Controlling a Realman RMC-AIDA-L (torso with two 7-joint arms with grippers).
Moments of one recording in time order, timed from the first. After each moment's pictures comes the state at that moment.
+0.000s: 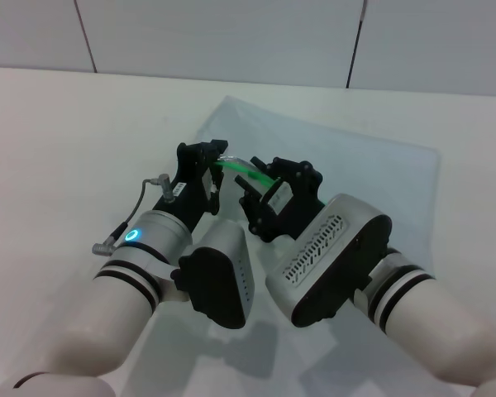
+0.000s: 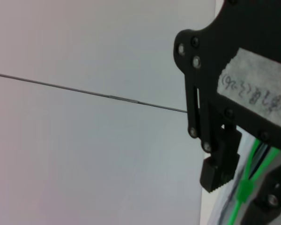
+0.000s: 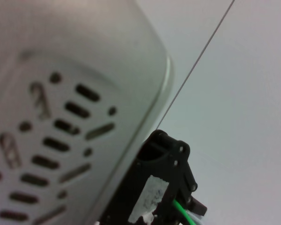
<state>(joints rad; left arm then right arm) -0.53 -2.02 2.86 0.81 1.44 -0.95 -1.27 0.62 2.02 -2.83 -0.94 -1.53 0.65 1.99</state>
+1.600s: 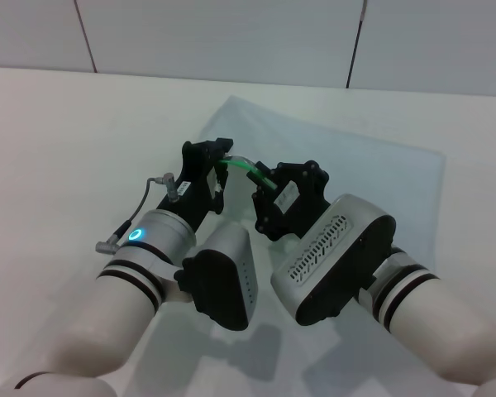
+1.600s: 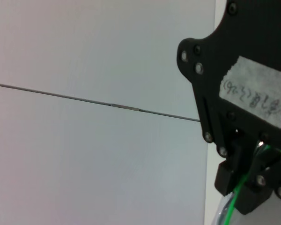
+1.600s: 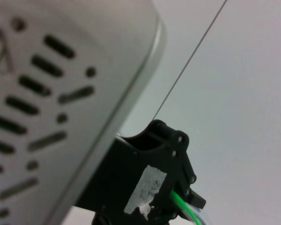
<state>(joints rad) -0.53 -2.02 2.86 0.81 1.46 -0.95 -1.27 0.62 2.02 -2.83 -0.92 -1.53 0.66 1.99</state>
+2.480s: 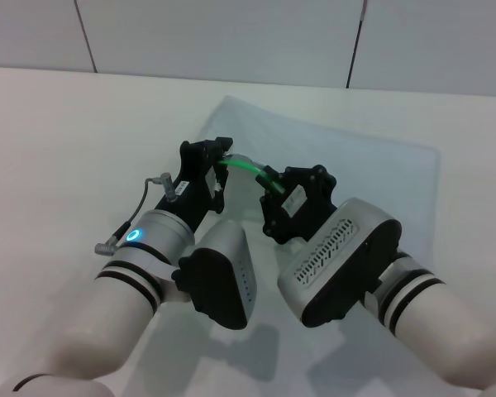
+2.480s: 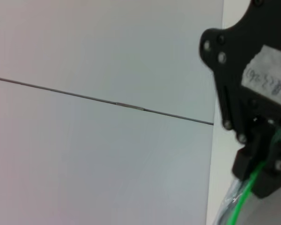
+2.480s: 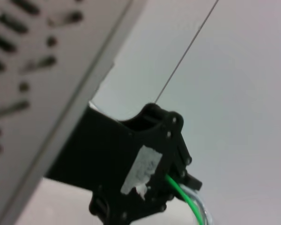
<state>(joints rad) -0.52 -2.02 2.86 0.81 1.47 -0.96 -1.30 0.60 2.02 -2.83 -0.90 -1.53 0.66 1.99</state>
